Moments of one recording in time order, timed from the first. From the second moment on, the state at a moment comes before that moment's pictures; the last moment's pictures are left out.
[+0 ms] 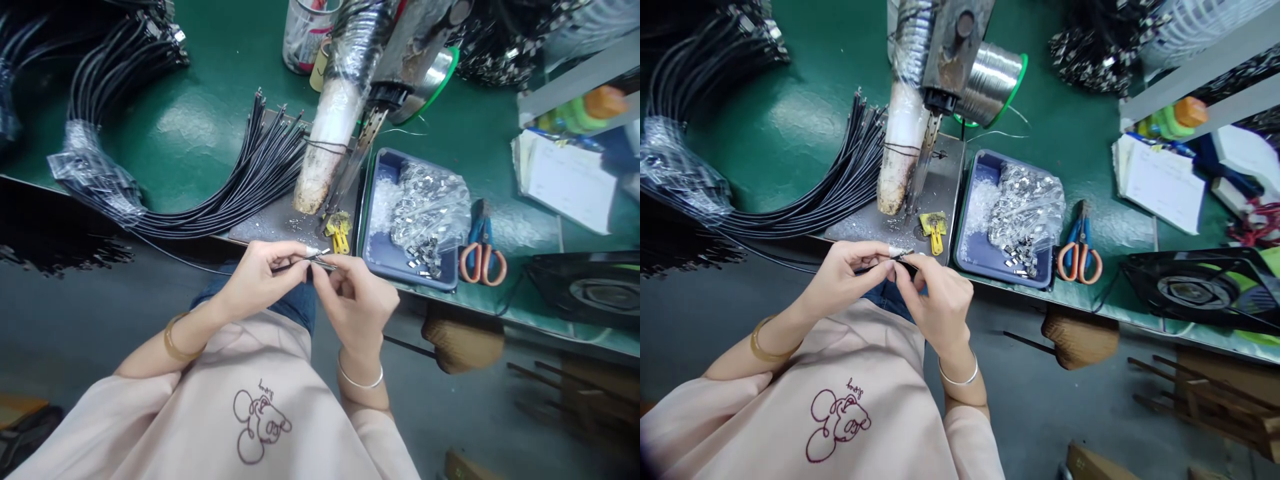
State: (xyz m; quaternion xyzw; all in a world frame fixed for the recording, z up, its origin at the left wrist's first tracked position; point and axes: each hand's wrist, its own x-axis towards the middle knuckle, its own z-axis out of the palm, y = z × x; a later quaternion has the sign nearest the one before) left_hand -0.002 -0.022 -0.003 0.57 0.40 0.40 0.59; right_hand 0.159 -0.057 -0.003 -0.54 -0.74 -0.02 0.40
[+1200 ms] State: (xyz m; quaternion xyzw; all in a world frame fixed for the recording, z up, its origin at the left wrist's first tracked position) left_hand 0.002 -0.017 -0.009 0.51 0.40 0.41 0.64; right_hand 0.230 -0.042 0.011 -0.74 -0.54 0.02 0.41
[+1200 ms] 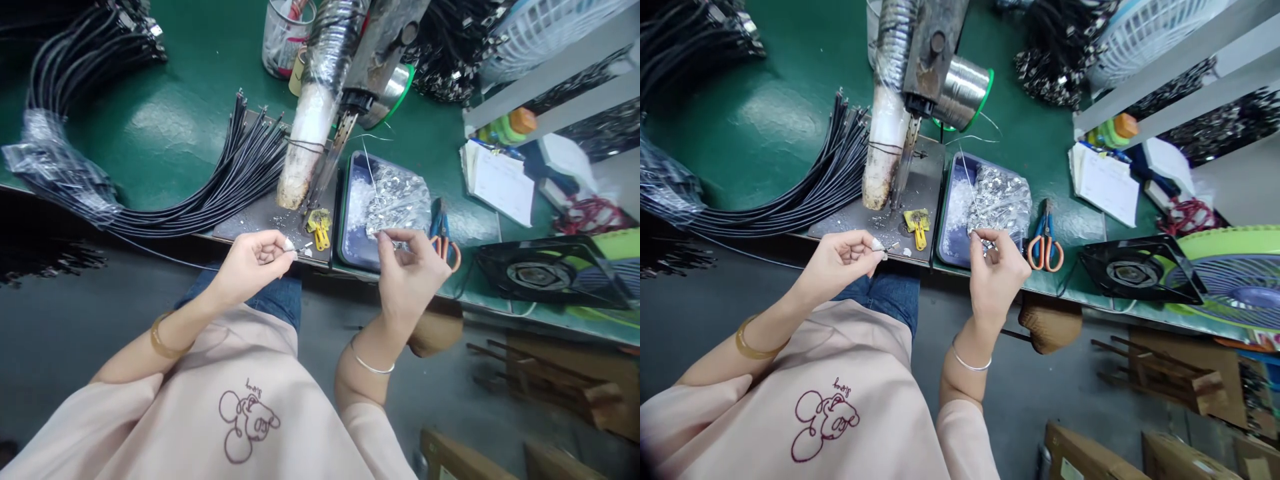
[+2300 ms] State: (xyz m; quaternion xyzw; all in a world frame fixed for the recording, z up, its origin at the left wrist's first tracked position) left_hand 0.011 -0.024 -0.009 0.64 0.42 0.46 0.45; right_hand 0.158 -0.060 -0.003 -0.63 -0.55 0.24 0.50
